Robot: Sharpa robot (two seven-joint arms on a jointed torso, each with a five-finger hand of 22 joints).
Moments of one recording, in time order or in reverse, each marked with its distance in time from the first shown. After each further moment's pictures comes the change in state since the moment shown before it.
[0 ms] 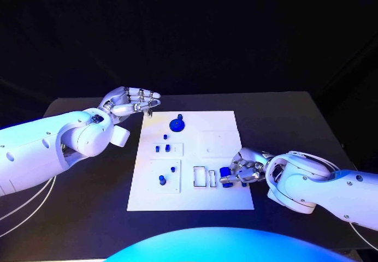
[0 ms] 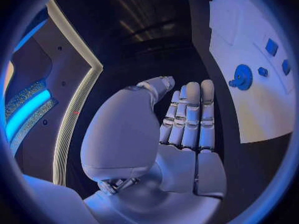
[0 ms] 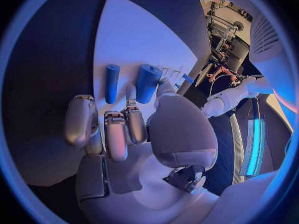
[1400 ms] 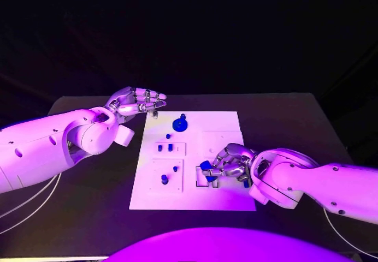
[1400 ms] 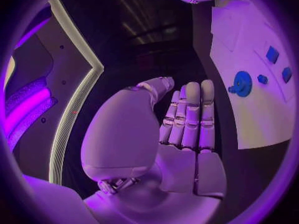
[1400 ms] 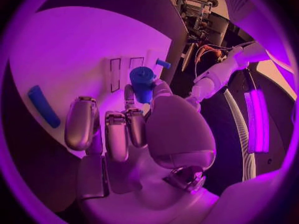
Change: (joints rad) left arm 0.000 0.012 0.000 -0.012 0.002 0.048 -0.009; left_hand -0.005 0.005 0.000 0.006 0.005 0.000 0.000 0.000 0.000 -0.007 0.000 0.009 0.001 0.000 0.000 0.000 0.000 0.000 -0.004 0.004 -0.005 -0.002; right arm 0.047 0.114 -0.003 0.000 0.298 -0.078 0.037; right_hand 0.098 0.085 0.046 -0.002 0.295 0.042 -0.006 0.005 -0.023 0.036 -0.032 0.027 0.000 0.000 -0.028 0.004 0.000 0.000 0.019 -0.027 0.017 0.000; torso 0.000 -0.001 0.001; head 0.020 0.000
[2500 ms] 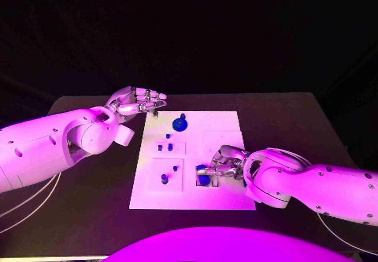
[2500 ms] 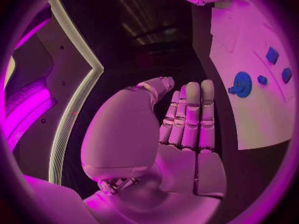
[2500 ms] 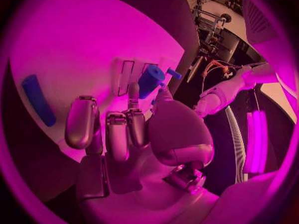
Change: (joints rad) left arm 0.000 -0.002 0.000 0.002 -0.006 0.004 -0.003; left_hand 0.000 0.000 0.000 0.000 0.000 0.000 0.000 0.000 0.000 0.000 0.000 0.000 0.001 0.000 0.000 0.000 -0.001 0.000 0.000 0.000 0.000 0.000; right arm -0.016 0.058 -0.001 -0.046 -0.178 0.045 -0.065; right_hand -0.169 0.030 -0.129 0.001 -0.314 0.041 -0.035 0.057 0.033 -0.004 -0.004 0.004 0.000 0.000 -0.007 0.000 0.001 0.000 -0.004 -0.003 -0.013 0.000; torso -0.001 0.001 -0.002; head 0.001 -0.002
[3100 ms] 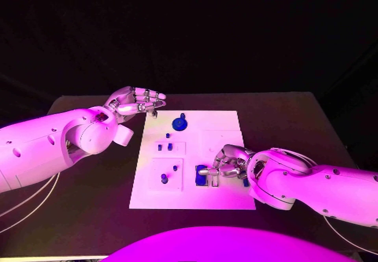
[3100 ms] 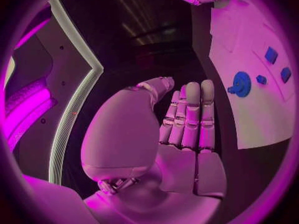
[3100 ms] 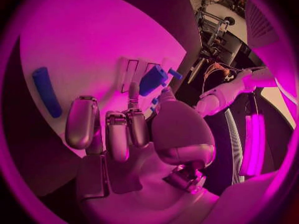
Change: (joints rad) left arm 0.000 -0.006 0.000 0.005 -0.002 -0.001 -0.003; left_hand 0.000 0.000 0.000 0.000 0.000 0.000 0.000 0.000 -0.001 0.000 0.000 0.003 0.000 0.000 0.000 0.004 0.000 0.000 0.000 0.000 0.000 0.000; right arm 0.000 -0.038 0.000 0.038 -0.050 -0.005 -0.009; right_hand -0.024 -0.026 0.045 -0.003 -0.022 -0.006 0.005 0.015 0.005 0.000 0.000 0.000 0.000 0.000 0.000 0.004 0.000 0.000 0.004 -0.004 -0.003 0.000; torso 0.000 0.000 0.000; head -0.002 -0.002
